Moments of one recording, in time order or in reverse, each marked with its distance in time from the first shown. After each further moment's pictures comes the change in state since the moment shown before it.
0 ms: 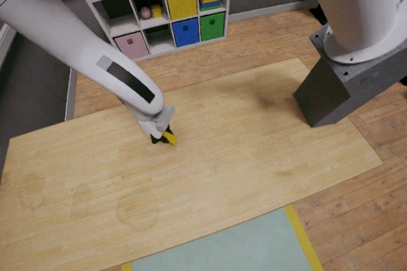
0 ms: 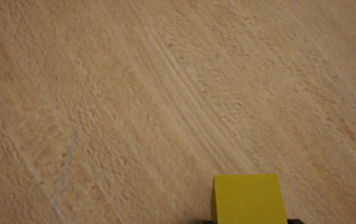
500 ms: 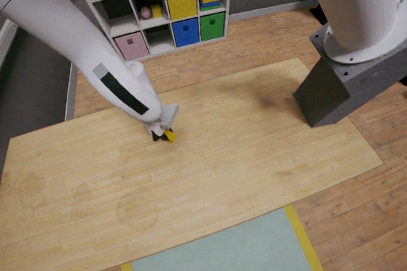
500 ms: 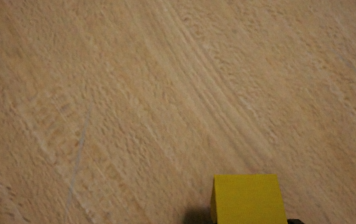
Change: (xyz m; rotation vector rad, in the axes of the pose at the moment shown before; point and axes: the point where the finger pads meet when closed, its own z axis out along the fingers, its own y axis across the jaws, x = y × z) arm -0.005 -0.011 -0.002 0.000 -0.106 -0.006
